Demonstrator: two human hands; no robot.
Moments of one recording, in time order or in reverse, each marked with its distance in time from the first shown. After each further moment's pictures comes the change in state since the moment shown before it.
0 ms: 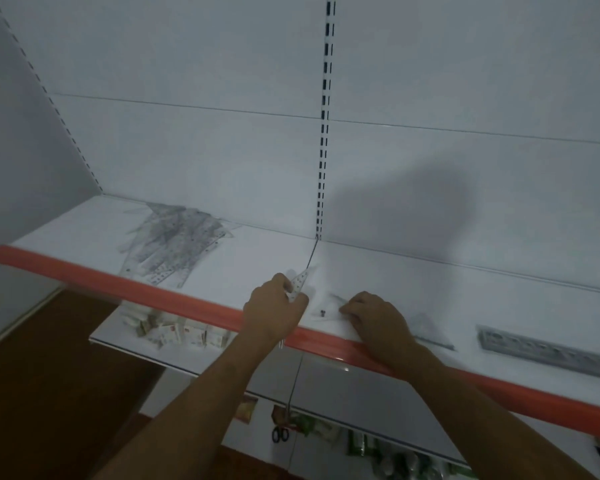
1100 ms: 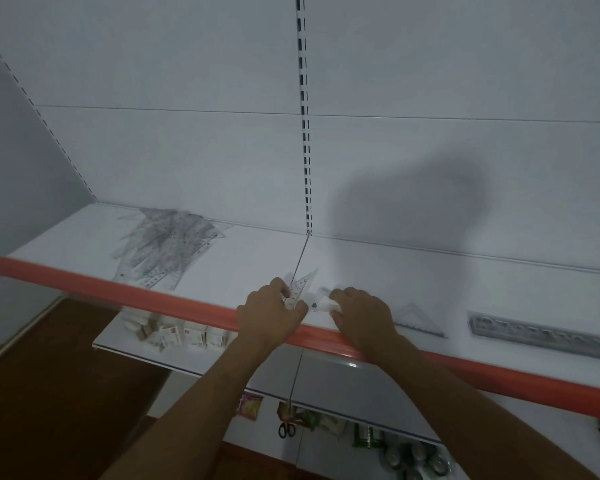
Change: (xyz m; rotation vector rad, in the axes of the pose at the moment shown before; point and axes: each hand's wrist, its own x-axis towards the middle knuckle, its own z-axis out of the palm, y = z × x) left_hand -0.014 0.012 0.009 0.196 0.003 -0.008; right_hand -0.002 -0.016 -0.003 -0.112 0.014 0.042
